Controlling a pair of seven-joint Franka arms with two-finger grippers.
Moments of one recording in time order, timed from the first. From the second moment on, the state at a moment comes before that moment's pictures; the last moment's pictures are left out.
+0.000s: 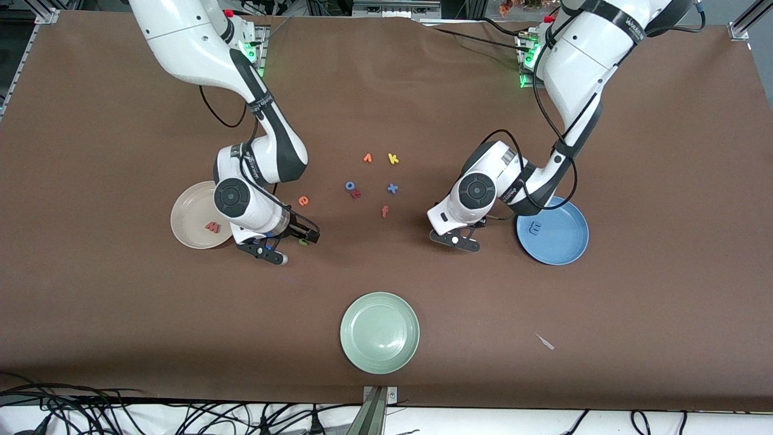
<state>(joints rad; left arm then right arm) -0.22 0.74 -0.36 -1.71 0.24 2.24 -0.40 0.50 0.66 -0.09 -1.73 0.26 2.35 0.62</state>
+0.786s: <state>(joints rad) -0.14 0.61 -0.35 -1.67 0.28 2.00 -0.30 0.51 0.71 -0.09 -1.71 0.26 2.41 0.62</state>
